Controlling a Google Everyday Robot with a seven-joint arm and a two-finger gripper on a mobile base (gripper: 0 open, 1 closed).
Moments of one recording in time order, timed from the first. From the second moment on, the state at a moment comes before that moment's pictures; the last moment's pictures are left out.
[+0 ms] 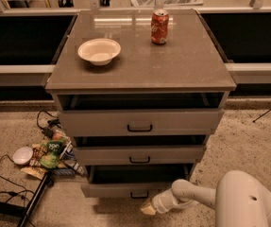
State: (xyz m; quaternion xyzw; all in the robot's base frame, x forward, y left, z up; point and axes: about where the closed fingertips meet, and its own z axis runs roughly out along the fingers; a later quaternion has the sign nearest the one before) arm 0.478 -0.054 0.139 -0.48 0.79 0.32 0.20
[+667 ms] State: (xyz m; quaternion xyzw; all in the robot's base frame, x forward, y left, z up) arm 0.533 -0.075 0.139 -0.48 0.80 0.29 0.22
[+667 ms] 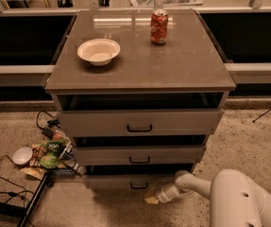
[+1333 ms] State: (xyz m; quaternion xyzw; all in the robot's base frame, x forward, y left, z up) arm 0.590 -0.097 0.124 -0.48 0.80 0.28 0.23
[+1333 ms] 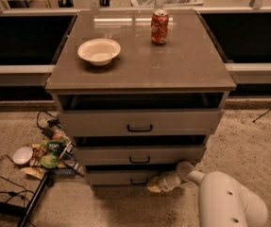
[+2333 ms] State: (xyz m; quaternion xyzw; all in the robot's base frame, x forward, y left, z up) arm 0.532 -0.110 0.134 -0.48 0.81 0.29 0.16
